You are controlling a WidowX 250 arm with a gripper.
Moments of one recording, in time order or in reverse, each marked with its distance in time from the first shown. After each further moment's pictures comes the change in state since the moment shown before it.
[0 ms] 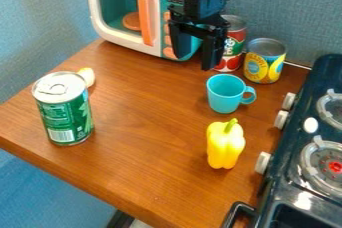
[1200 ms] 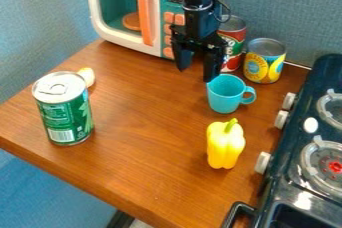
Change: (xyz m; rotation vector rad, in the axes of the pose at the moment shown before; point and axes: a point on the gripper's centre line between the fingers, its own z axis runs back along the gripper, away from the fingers) arm 0.029 0.026 -0.043 0.025 -0.060 0.084
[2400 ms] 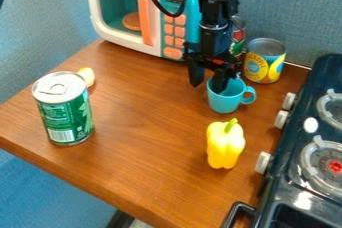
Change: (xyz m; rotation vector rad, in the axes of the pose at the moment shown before) arm 0.017 -0.009 -0.035 0.019 0.088 0.036
